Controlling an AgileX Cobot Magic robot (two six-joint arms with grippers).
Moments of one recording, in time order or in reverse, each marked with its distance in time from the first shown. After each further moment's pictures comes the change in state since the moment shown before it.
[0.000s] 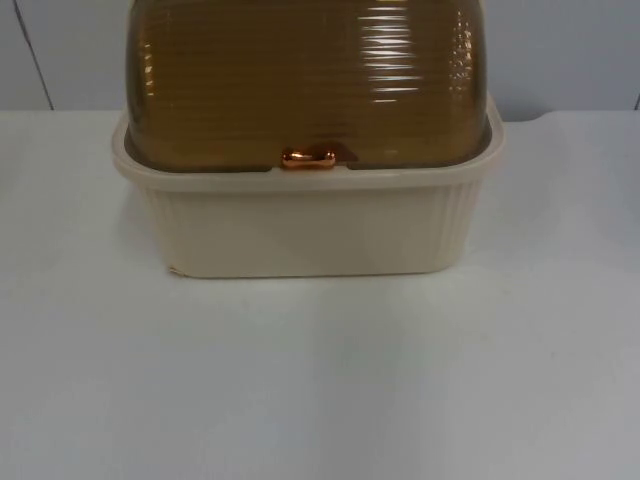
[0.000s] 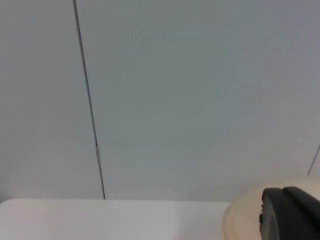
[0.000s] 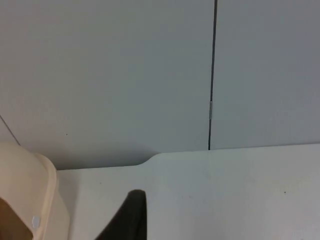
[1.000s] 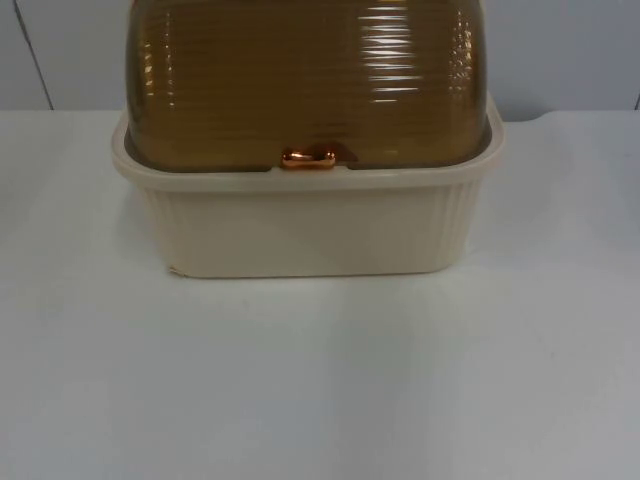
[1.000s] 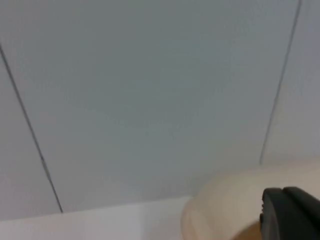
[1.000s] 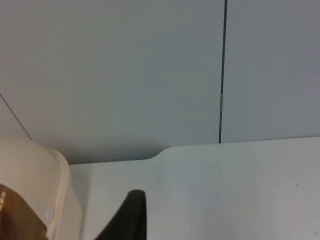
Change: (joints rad) right arm 0.005 0.000 0.000 0.029 0.020 0.000; left arm -0.008 0.063 -0.086 -0.694 0.032 0.741
